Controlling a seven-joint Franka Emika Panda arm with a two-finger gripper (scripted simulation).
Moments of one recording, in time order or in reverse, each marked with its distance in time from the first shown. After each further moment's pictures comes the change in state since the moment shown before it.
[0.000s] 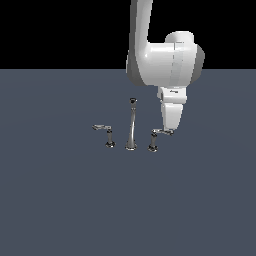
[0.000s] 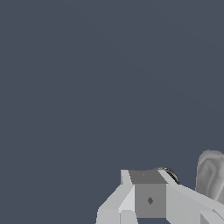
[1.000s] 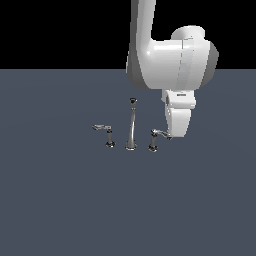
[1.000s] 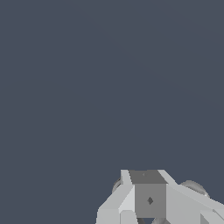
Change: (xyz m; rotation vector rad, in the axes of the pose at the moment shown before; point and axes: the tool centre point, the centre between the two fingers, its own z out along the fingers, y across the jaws) arm 0.011 0.043 -0.001 0.018 0.001 0.002
